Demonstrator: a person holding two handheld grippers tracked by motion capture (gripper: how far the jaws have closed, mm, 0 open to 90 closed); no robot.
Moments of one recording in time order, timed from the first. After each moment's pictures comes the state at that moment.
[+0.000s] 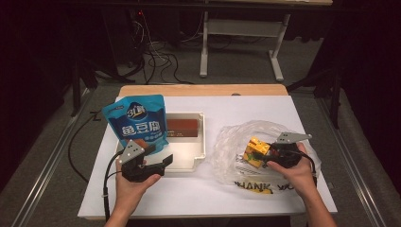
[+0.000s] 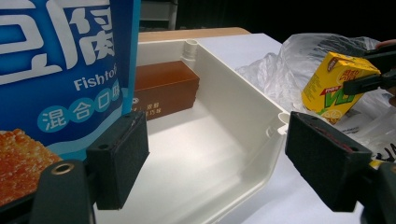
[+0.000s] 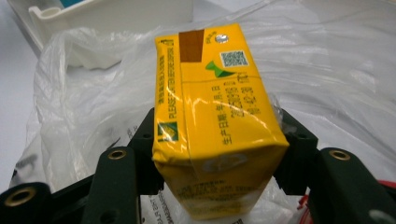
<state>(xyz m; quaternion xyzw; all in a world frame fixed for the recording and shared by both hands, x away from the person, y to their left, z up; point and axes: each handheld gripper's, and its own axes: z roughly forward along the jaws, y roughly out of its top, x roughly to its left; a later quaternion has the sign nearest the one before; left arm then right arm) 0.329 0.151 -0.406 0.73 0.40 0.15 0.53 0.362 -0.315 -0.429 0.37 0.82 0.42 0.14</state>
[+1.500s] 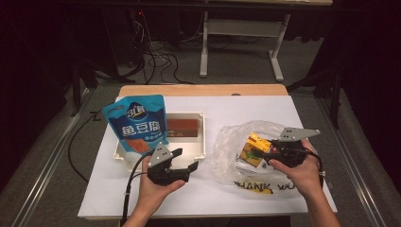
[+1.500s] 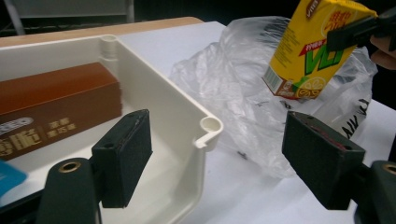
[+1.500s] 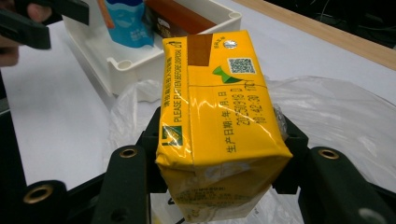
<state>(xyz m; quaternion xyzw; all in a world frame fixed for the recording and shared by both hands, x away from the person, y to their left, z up) 0.323 0.085 -0.410 0.76 0.34 0.11 0.54 0.340 -0.298 -0.372 0.32 0.82 0.45 0.15</state>
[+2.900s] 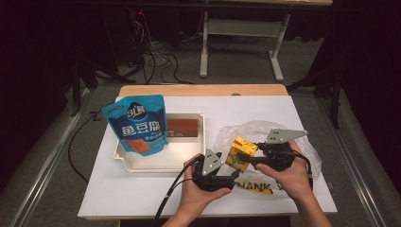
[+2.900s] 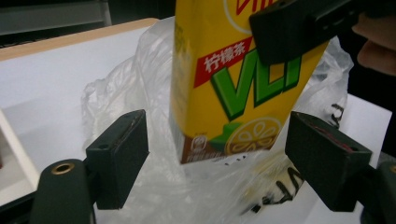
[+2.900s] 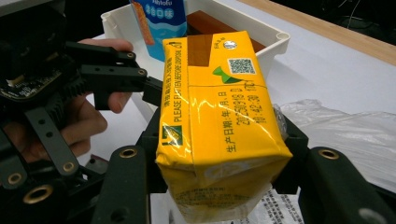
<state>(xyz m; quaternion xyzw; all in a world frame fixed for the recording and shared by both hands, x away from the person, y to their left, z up) 0.305 -0.029 -0.413 0.78 0.30 0.13 0.53 0.326 -0.254 -0.354 0.31 0.82 0.46 0.11</state>
